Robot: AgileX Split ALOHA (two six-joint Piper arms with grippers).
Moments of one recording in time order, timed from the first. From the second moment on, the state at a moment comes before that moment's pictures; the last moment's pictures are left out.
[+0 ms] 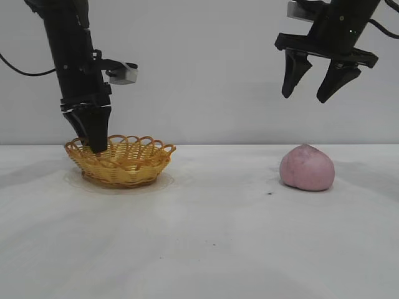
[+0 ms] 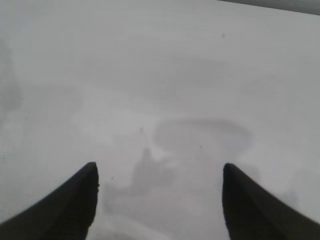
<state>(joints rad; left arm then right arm) -0.18 2.50 -2.22 -0.17 1.22 0.76 0.18 2.09 -1.66 0.34 0.71 -0.30</state>
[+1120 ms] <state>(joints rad) -0.18 2.29 -2.10 -0.51 1.23 0.11 0.18 2.09 -1.66 0.33 0.71 -0.30</state>
